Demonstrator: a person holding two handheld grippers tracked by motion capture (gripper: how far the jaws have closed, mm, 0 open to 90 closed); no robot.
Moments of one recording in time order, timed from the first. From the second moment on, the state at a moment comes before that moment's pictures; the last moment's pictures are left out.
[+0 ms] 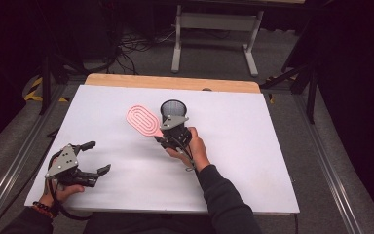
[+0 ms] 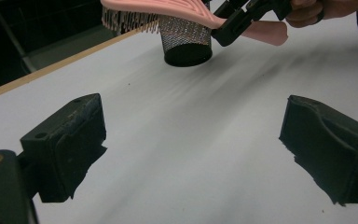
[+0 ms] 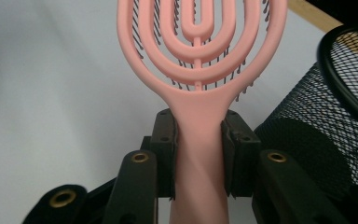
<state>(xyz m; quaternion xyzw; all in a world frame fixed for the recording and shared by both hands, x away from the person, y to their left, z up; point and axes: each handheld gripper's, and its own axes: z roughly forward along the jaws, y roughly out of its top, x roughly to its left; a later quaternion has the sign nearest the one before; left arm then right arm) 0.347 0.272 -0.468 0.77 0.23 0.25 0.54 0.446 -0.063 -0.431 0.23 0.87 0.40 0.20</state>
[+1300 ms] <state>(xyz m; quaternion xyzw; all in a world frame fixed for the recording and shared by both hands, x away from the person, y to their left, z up) 0.369 0.236 -0.442 0.77 0.20 0.21 0.57 0.399 -0.098 -0.436 0.23 0.79 0.50 0.27</state>
